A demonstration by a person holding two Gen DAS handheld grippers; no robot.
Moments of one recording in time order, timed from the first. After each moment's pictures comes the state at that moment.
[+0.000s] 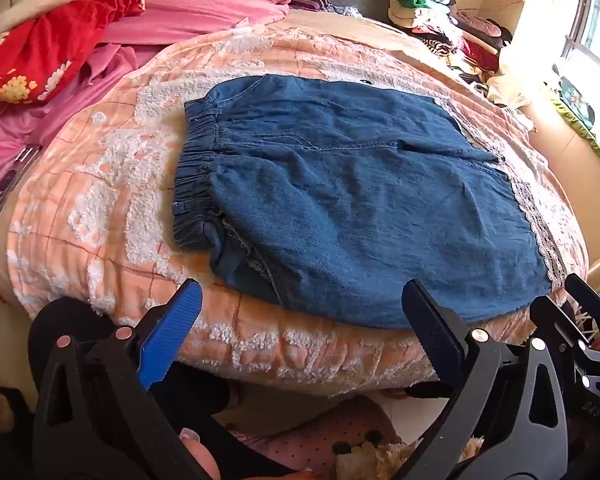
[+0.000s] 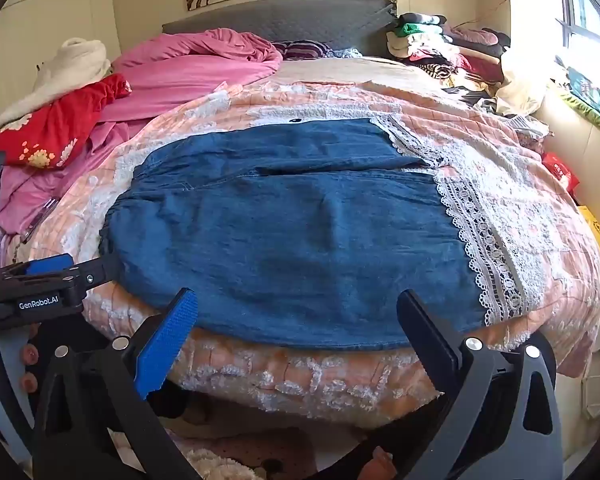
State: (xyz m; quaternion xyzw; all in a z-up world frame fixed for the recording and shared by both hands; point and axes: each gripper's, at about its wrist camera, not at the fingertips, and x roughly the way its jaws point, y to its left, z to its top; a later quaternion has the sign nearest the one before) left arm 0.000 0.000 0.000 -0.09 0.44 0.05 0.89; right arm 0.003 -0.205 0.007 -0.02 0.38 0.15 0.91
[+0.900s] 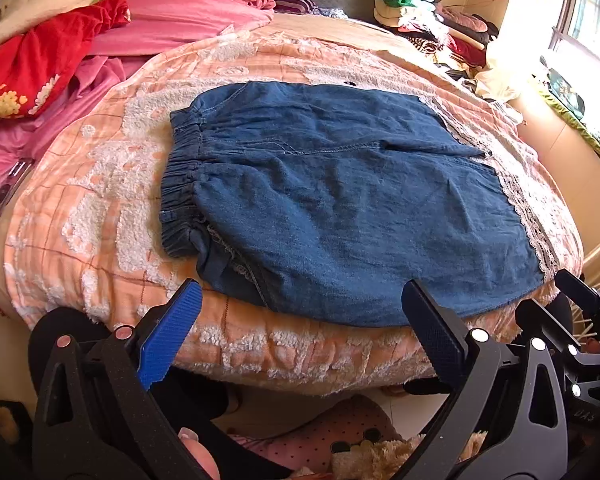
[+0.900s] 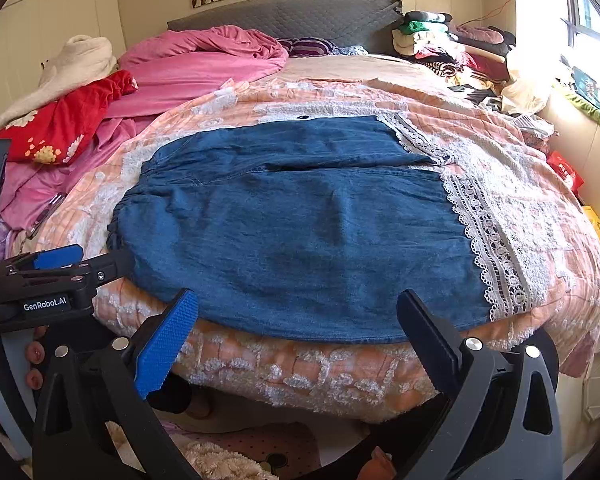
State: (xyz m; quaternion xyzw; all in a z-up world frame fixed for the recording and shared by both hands) left arm -0.001 -0.012 0.007 -0.08 0.44 0.03 0.90; right arm -0.002 -0.203 0.008 -0.02 0.38 0.16 0.91
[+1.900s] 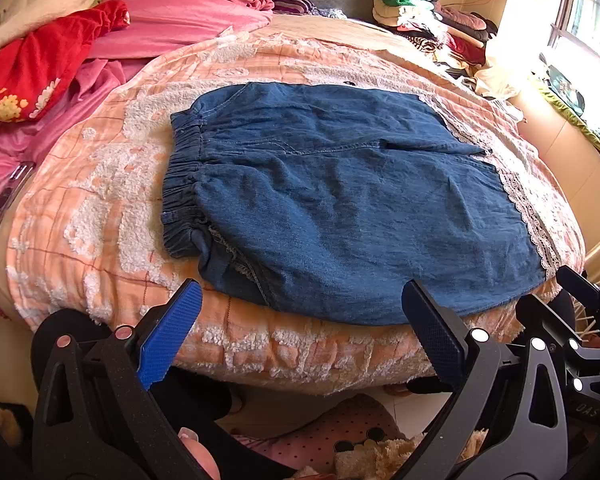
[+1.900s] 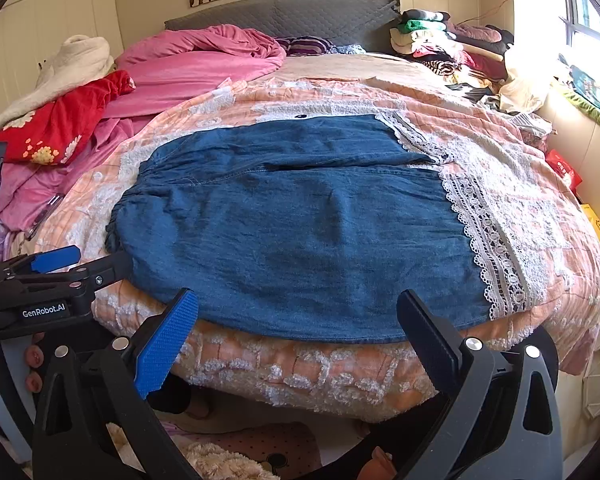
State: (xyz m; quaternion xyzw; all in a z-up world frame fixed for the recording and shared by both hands) left arm -0.001 -0.012 0.005 -0.08 0.44 0.03 0.90; right arm -0.001 -0.202 0.007 -0.02 0.38 0.16 0.91
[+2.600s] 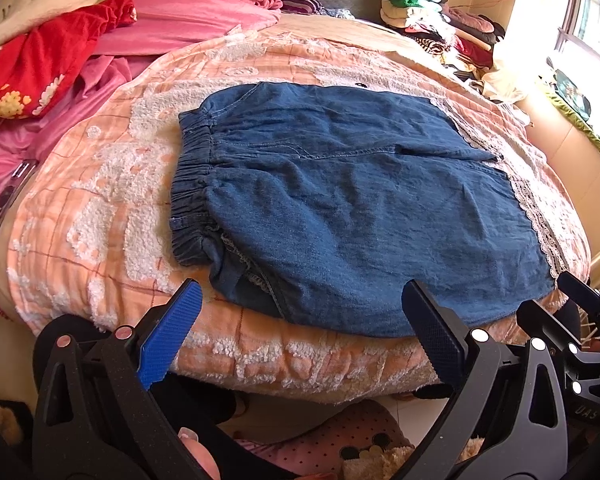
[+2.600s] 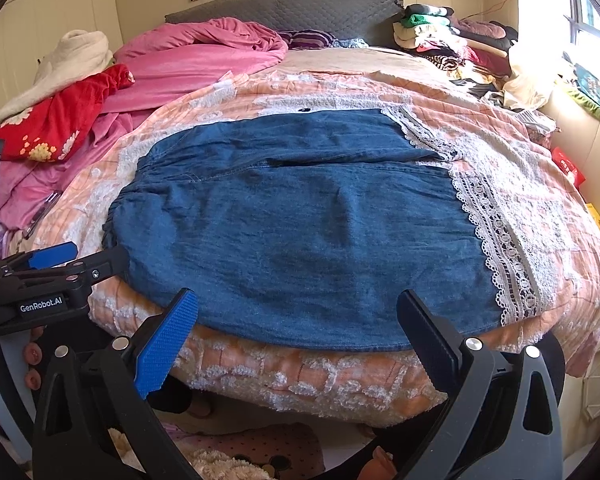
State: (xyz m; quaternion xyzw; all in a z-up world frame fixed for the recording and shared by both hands) left arm 0.008 0.000 0.003 -0.08 0.44 0.04 0.89; right arm 0.013 -0.192 0.002 -0.02 0.39 0.16 0.91
